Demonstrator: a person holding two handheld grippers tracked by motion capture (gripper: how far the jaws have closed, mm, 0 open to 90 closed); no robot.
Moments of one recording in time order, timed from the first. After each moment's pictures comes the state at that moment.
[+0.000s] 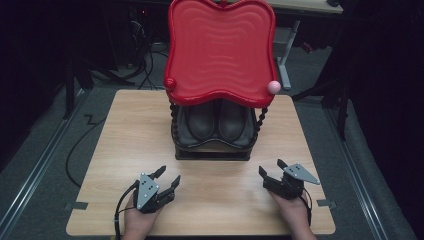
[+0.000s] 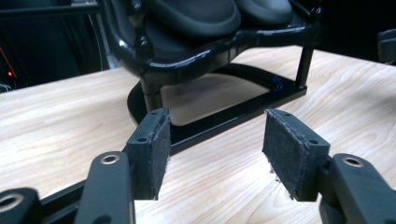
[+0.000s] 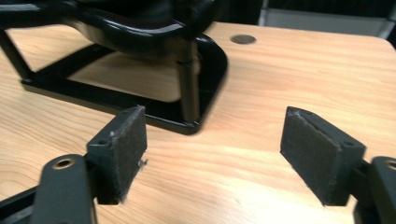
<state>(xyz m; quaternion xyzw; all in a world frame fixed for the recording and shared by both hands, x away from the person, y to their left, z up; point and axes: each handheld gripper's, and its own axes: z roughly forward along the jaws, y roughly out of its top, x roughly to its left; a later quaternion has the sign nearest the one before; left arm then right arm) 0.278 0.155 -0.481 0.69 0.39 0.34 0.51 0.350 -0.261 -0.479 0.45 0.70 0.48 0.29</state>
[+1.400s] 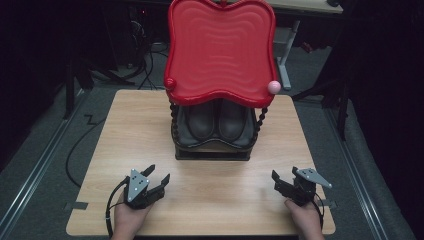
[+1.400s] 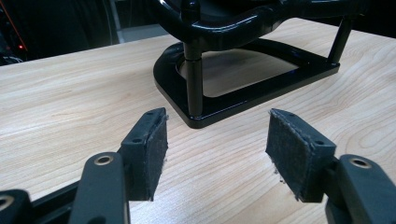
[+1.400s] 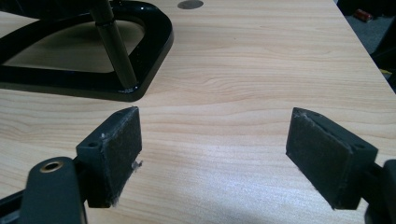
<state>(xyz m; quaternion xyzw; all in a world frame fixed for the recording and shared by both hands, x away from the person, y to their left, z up) 0.286 0.181 -0.487 0.70 0.42 0.32 0.49 0.344 -0.293 -0.488 0.53 0.67 0.43 0.29</state>
